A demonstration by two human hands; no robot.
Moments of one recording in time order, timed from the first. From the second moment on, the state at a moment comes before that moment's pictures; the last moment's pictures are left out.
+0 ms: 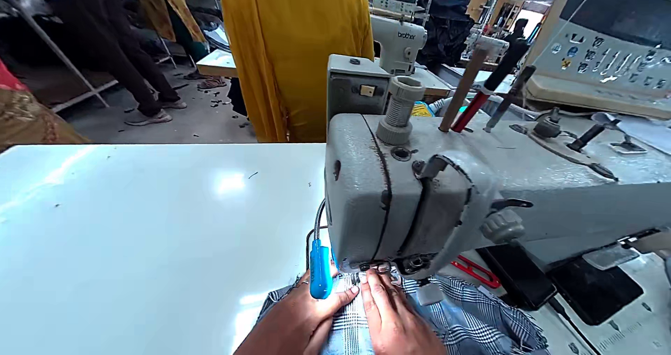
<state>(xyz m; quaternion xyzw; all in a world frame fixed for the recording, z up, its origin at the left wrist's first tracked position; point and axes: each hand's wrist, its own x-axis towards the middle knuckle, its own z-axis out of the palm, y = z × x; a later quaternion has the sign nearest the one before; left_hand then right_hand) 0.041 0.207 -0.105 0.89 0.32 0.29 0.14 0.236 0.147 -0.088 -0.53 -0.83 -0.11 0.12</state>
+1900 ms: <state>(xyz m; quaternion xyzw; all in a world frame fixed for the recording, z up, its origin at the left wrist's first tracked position) 0.078 0.120 0.028 0.79 0.50 -0.27 0.24 0.308 0.094 -0.091 -0.46 -0.86 0.12 0.19</state>
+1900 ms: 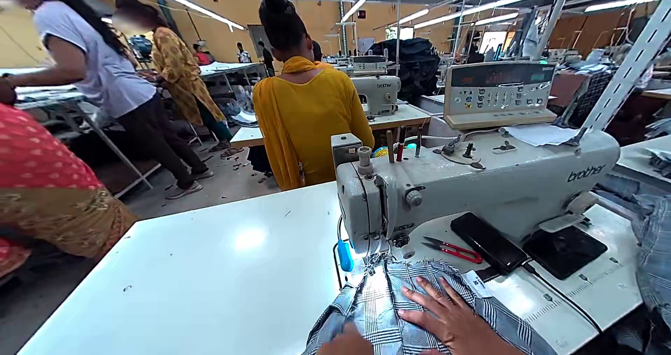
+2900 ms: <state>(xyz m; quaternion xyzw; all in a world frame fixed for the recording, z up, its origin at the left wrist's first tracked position) 0.063 0.113 -0.054 0.84 0.30 0.42 0.14 0.237 0.053 0.003 -0.41 -0.81 0.28 0.32</state>
